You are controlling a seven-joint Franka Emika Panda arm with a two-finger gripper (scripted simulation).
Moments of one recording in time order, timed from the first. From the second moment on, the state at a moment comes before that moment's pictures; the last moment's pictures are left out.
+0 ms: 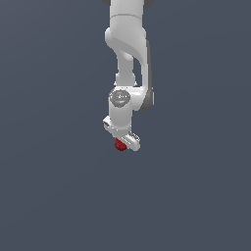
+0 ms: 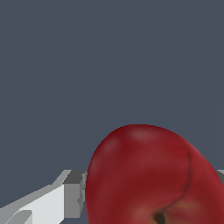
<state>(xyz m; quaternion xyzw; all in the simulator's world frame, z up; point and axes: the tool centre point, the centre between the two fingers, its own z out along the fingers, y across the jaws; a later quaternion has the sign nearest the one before) -0.034 -0.018 0.048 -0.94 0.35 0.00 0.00</state>
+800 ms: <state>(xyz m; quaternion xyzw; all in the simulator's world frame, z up) -0.044 -0.035 0.072 -0.94 0.35 0.00 0.00</state>
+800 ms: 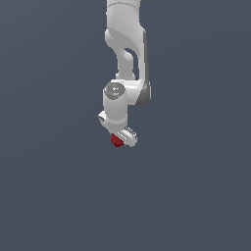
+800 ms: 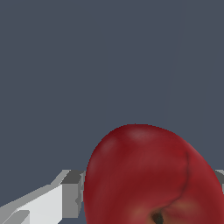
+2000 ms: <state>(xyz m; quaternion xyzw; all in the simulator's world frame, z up) -0.102 -0.169 0.274 -0.94 0.35 0.00 0.00</state>
